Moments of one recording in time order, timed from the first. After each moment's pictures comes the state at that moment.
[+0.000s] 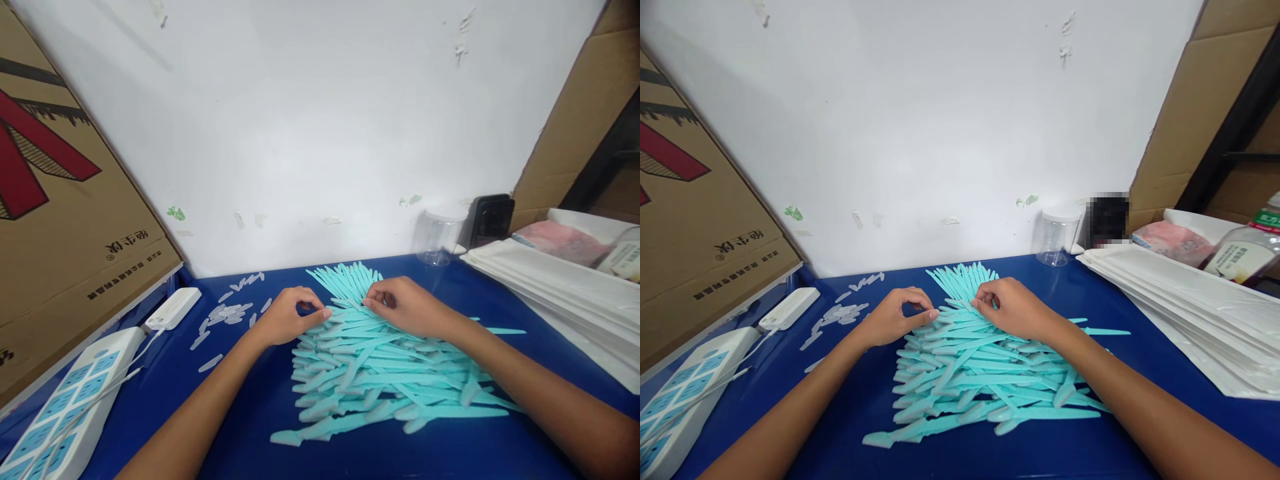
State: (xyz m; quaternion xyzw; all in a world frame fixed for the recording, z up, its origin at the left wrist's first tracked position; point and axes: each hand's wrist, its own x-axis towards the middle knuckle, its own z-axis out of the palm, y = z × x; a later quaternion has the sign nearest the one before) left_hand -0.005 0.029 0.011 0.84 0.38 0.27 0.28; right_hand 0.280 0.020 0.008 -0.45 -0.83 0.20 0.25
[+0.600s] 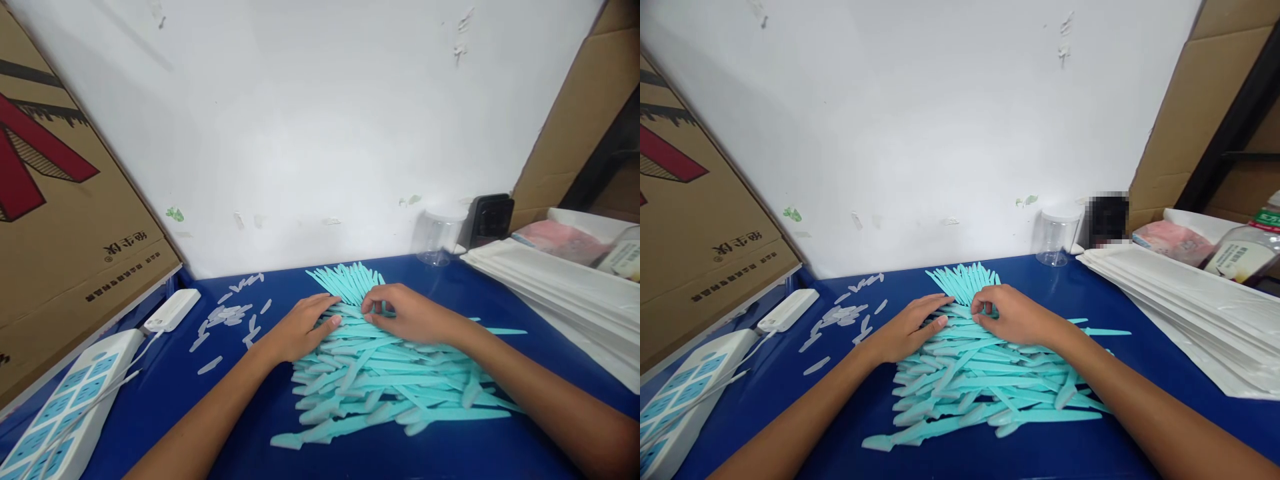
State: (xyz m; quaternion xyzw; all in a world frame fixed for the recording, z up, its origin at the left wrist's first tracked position) left_hand 0.003 0.019 -0.009 0.88 0.38 0.18 0.24; right_hand 0.279 0.015 0.008 -0.41 -0.86 0.23 0.22
